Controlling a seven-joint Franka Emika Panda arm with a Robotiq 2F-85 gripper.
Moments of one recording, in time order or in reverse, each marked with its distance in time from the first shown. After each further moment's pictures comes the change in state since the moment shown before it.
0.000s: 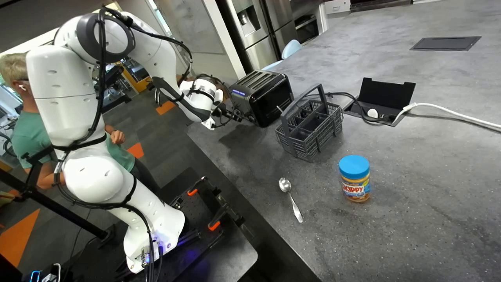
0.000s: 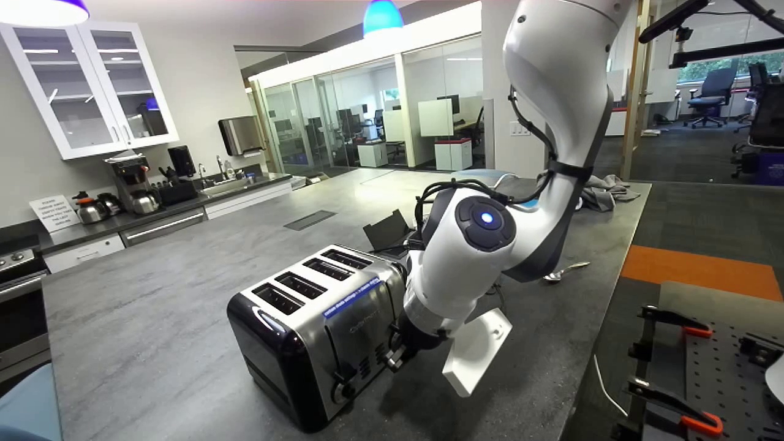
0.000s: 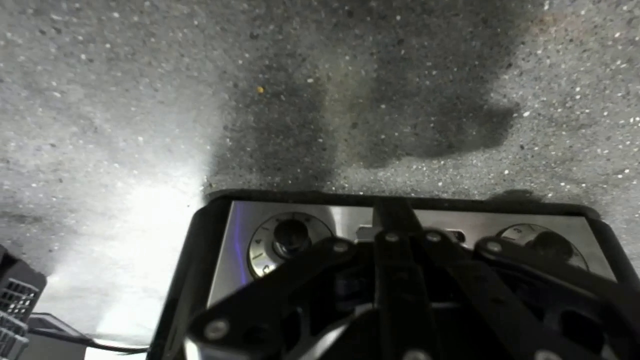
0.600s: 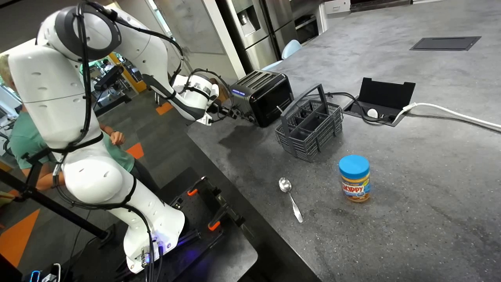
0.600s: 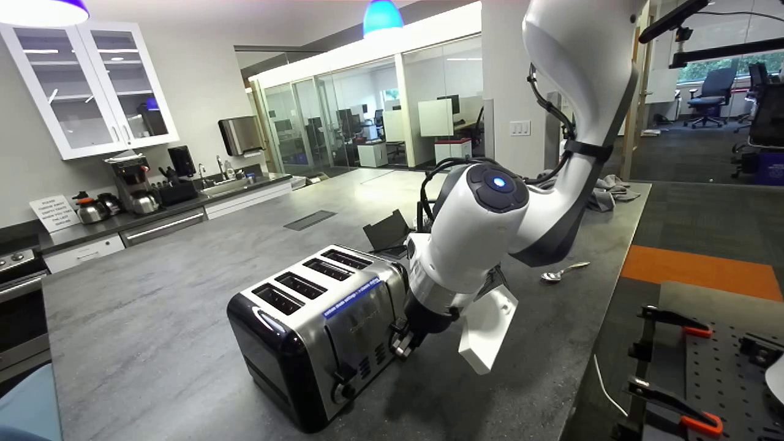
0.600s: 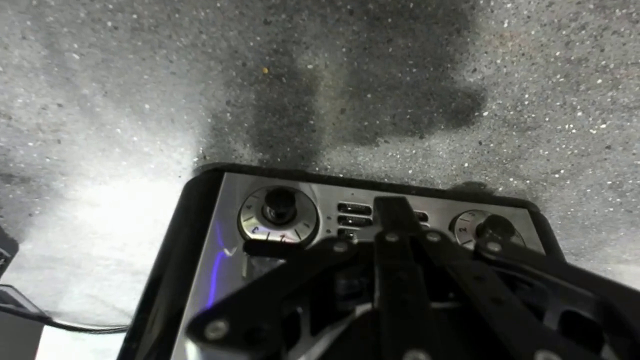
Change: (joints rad) arm -0.019 -0.097 0.000 -0.072 0.088 0.088 -0.195
